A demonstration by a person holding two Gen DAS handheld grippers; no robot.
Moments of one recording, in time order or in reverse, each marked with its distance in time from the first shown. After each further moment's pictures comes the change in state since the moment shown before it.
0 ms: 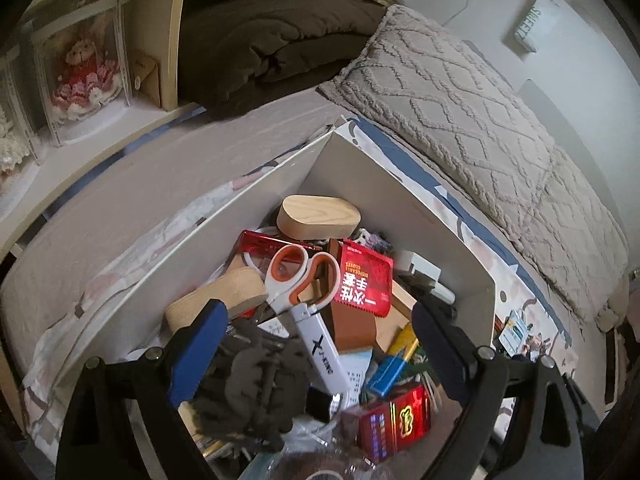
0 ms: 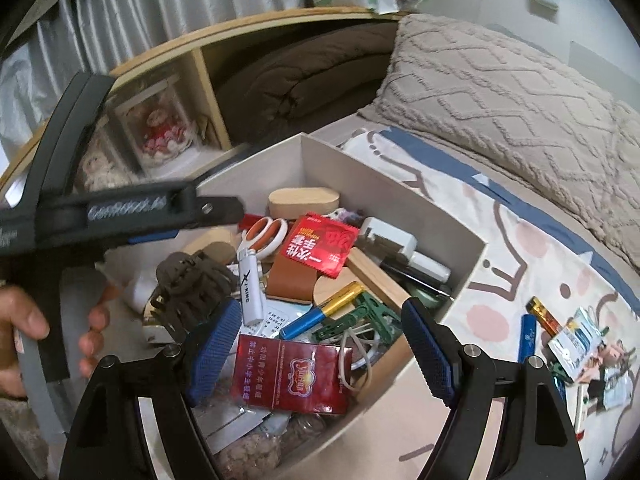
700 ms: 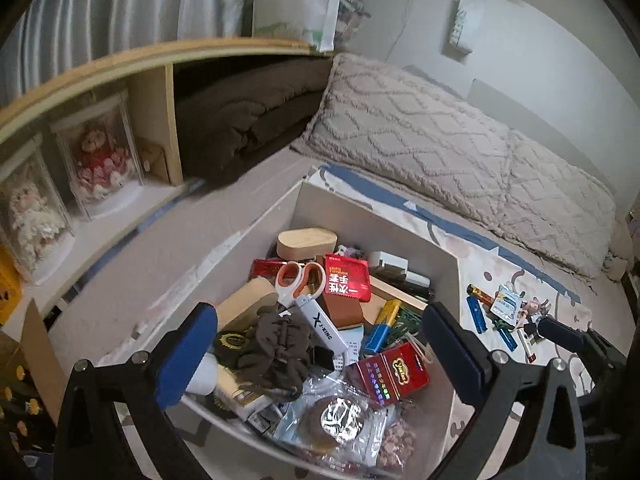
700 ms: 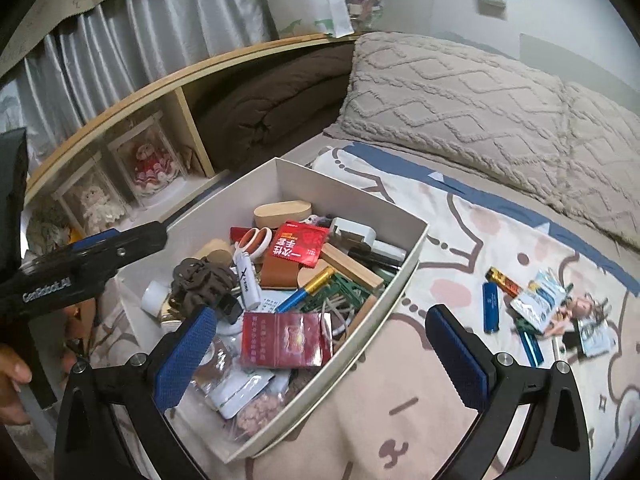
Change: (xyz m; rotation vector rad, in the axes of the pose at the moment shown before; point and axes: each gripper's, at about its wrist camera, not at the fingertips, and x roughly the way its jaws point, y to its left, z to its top) left arm -0.094 -0.017 -0.046 0.207 -0.216 0.017; right arm -0.065 -0.008 -0.024 0.109 -0.068 -0.060
